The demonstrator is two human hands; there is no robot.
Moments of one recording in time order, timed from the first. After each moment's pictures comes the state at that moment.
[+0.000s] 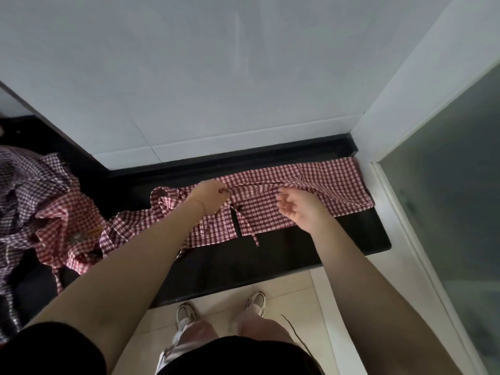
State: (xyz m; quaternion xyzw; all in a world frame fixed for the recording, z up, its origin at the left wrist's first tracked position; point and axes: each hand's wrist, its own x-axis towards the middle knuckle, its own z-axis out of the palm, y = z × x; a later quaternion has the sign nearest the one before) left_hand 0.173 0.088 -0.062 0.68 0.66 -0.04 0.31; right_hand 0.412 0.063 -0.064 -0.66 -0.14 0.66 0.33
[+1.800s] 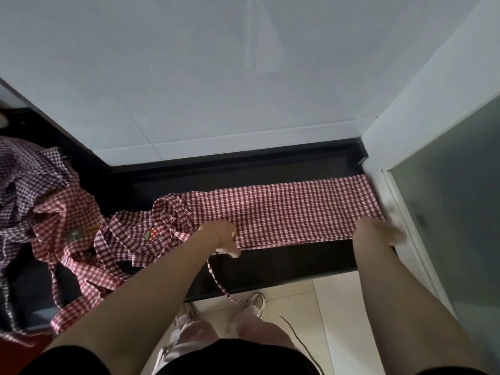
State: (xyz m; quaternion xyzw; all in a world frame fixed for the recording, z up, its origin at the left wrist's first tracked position) left_hand 0.202 0.046 -0.102 0.69 0.57 -0.30 0.33; right_hand 0.521 0.042 -0.084 -0.88 -0.06 0.32 0.34
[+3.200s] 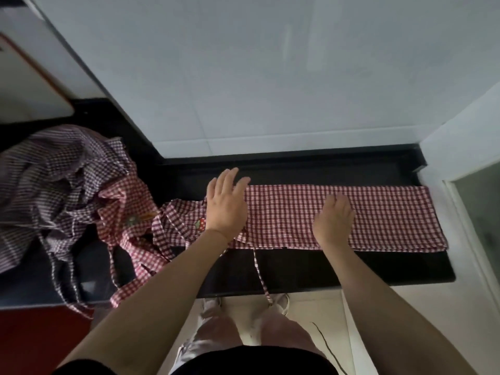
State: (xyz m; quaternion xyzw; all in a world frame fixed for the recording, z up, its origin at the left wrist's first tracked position) left_hand 0.122 0.034 -0.086 0.69 0.70 0.16 0.07; right_hand 0.361 0.055 -0.137 -0.78 -0.62 0.10 0.01
